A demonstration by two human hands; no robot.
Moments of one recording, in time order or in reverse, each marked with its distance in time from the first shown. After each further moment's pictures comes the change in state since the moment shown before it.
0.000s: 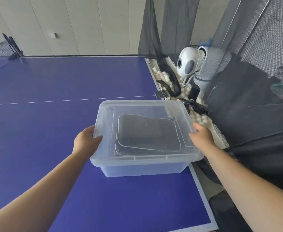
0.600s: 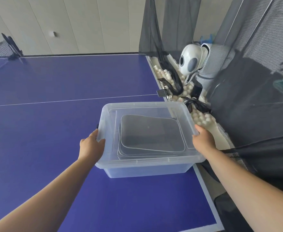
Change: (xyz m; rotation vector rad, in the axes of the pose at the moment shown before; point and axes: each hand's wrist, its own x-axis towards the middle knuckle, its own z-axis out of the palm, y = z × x) left_hand 0.012 -0.022 0.017 0.082 -0.086 -0.084; right_hand 0.007 0.012 0.020 -0.096 0.037 0.002
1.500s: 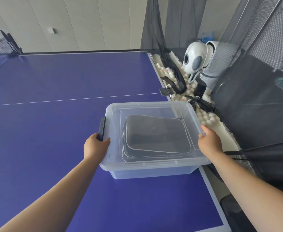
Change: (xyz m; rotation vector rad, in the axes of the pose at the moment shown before) left_hand 0.012 -0.001 0.002 -0.135 0.082 -0.097; right_hand -0.003 -0.001 0.008 -0.017 0.092 -0.043
